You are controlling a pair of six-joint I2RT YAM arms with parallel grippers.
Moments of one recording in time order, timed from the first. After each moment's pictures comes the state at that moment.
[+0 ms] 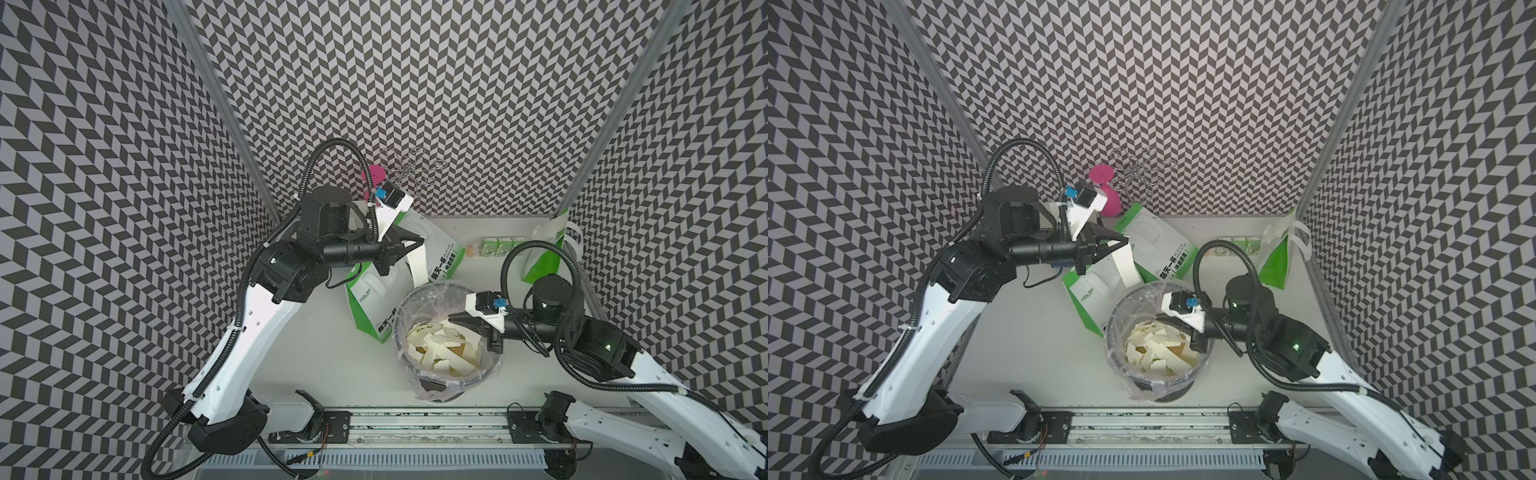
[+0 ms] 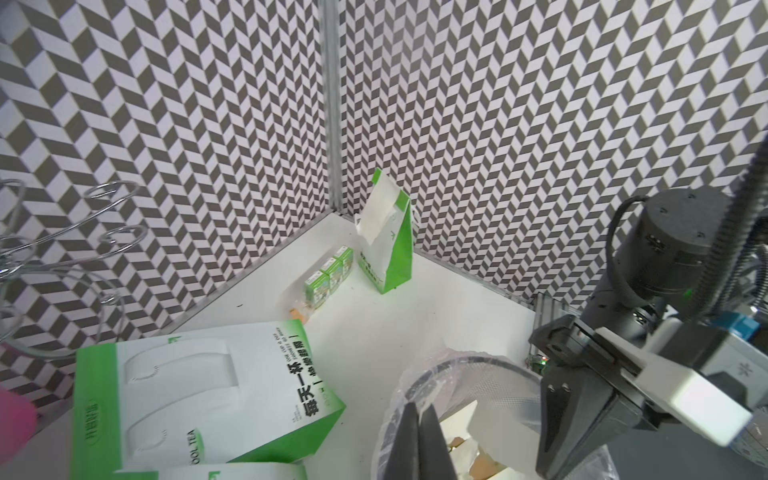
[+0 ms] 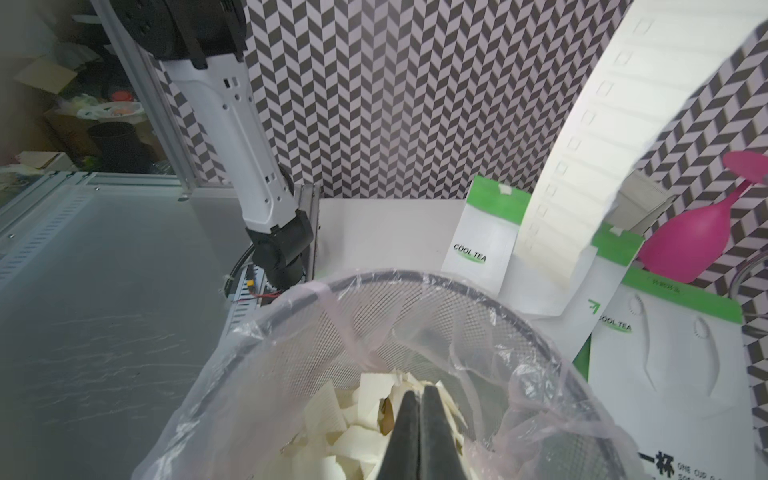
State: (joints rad) left arm -0.62 1.31 1.81 -0.82 0.58 0.02; right arm 0.84 0.85 1.03 -0.46 -0.47 -0.33
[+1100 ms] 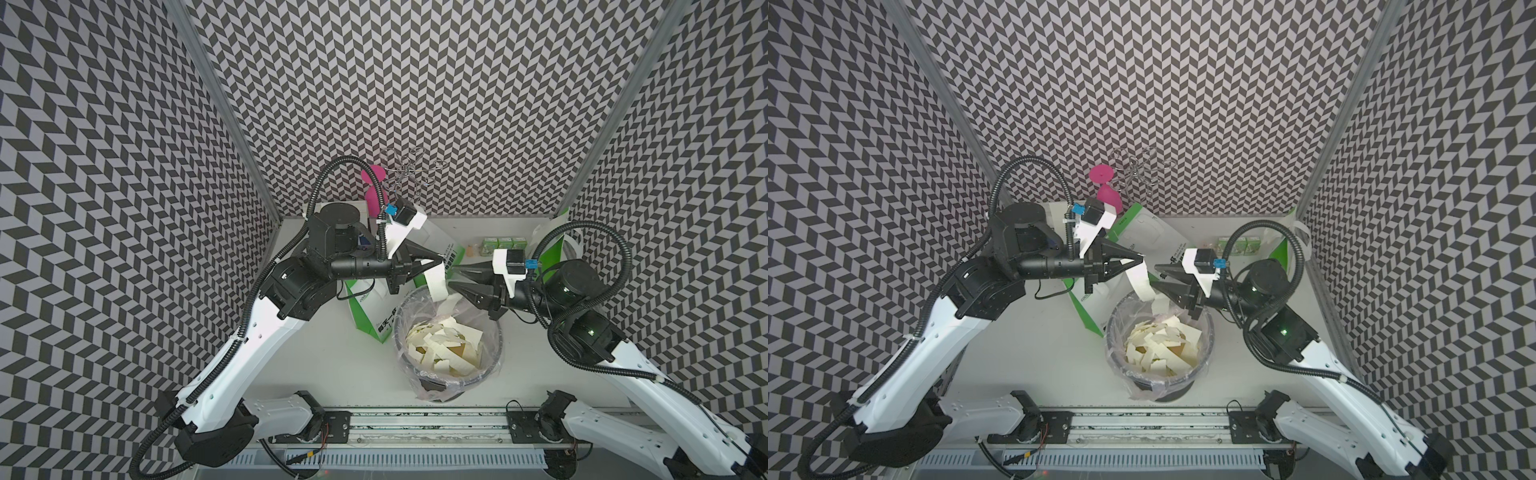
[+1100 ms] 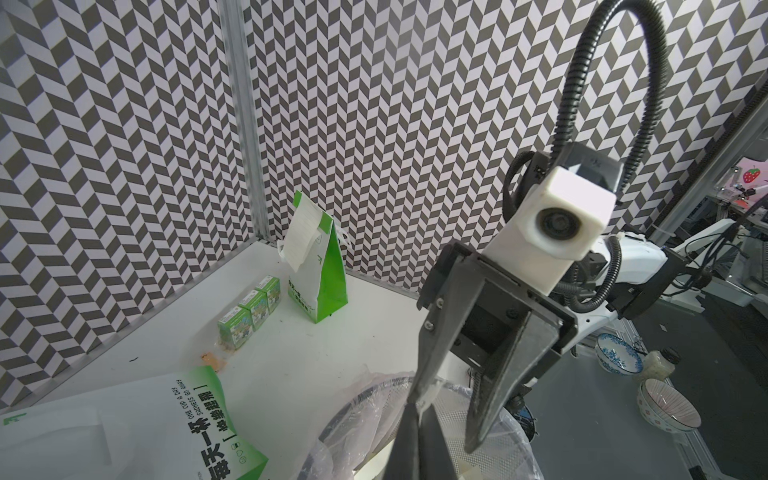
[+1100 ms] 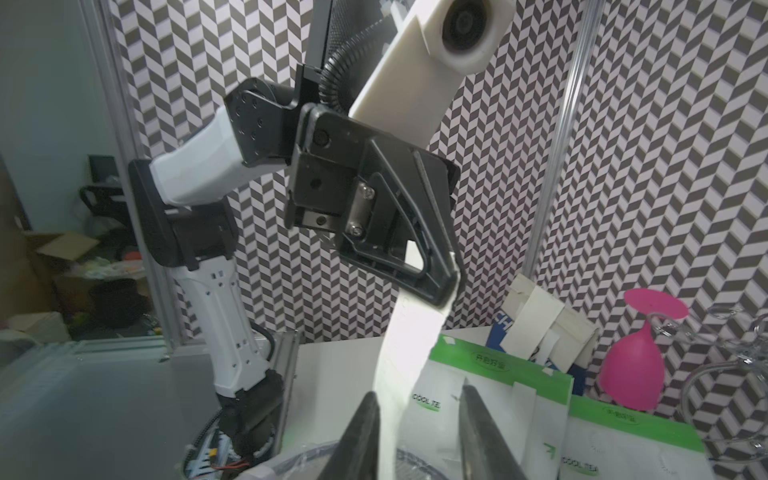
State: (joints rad) left arm -0.73 1.24 1.65 -0.62 0.67 -0.07; right arm 0.67 0.91 0.99 0.08 -0.65 -0.03
